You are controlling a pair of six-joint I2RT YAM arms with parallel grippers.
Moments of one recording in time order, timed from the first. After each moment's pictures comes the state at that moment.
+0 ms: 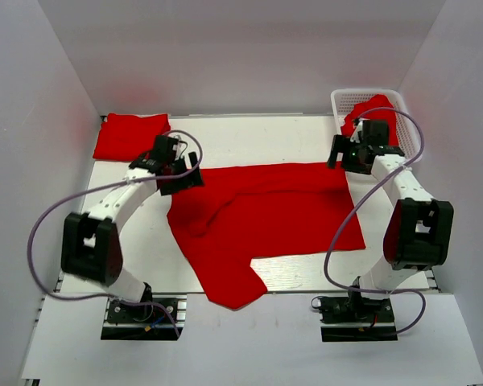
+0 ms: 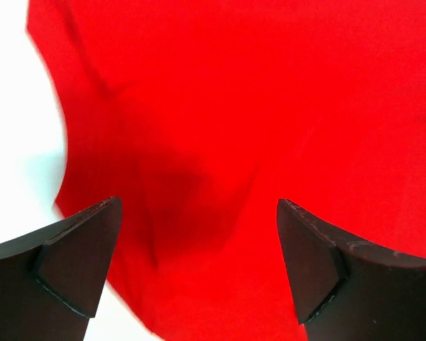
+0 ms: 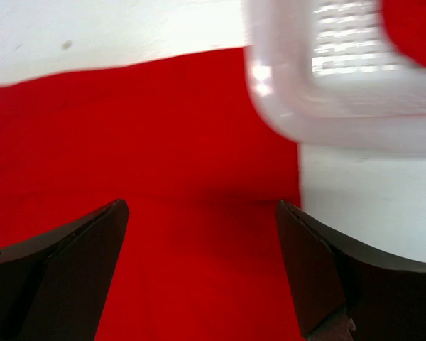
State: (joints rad) left arm -0.27 1.50 1.12 -0.57 0.06 -0.46; right arm -0.02 1.64 1.26 -0.48 -0.15 0.12
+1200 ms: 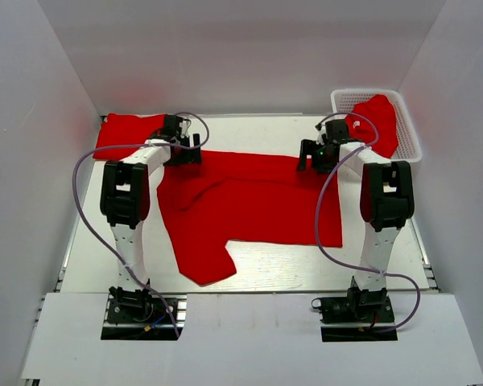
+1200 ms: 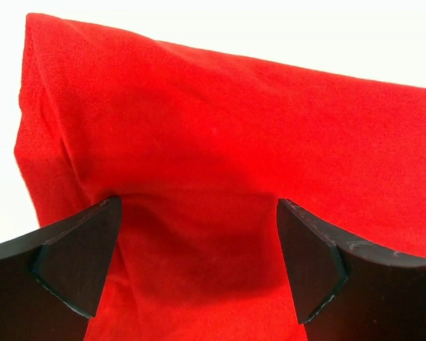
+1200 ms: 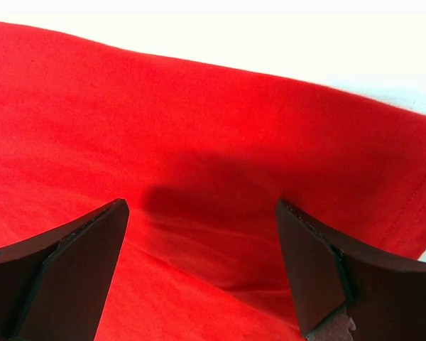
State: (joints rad) left arm -0.17 2.16 1.61 -0.38 0.01 -0.20; right arm 0.13 2.06 1.47 -0.41 -0.25 0.15
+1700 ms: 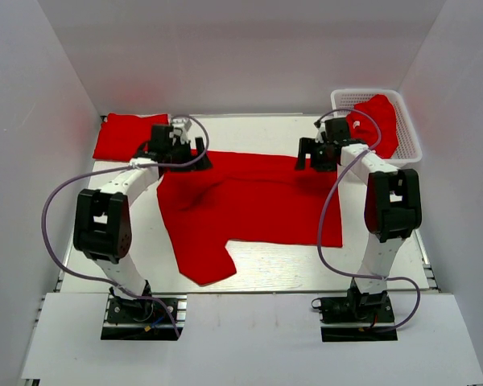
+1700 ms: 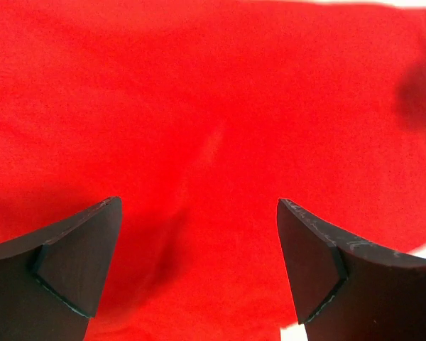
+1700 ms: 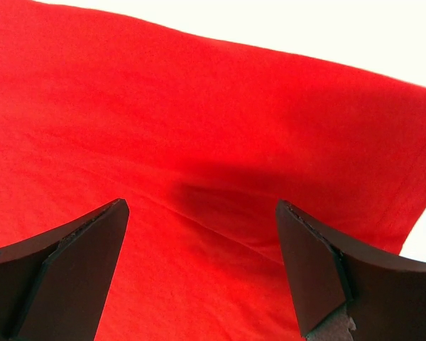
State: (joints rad) left arm -0.19 1.74 1.26 -0.24 0.31 -0.23; right arm 0.16 1.92 1.40 -0.42 -0.24 0.15
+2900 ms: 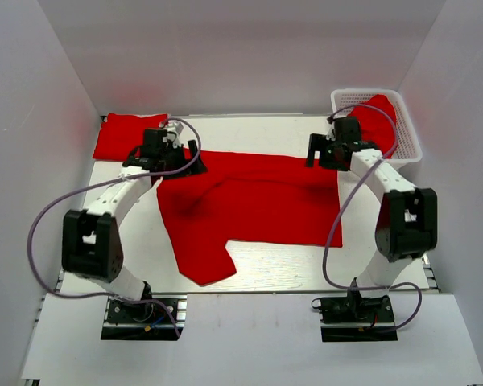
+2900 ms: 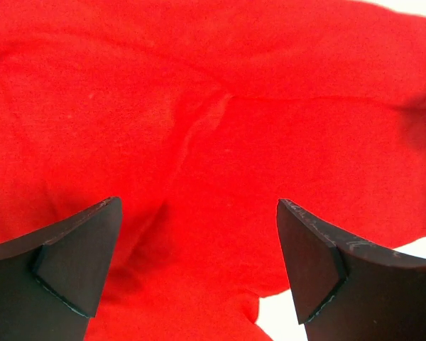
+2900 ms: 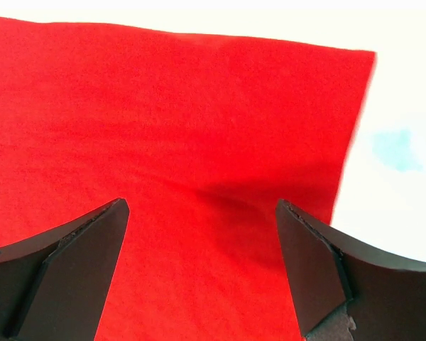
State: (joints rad) left arm -0.19 1.61 1.15 -0.32 0.30 -0.31; right arm 0.16 1.77 1.34 -0.46 -0.12 0.19
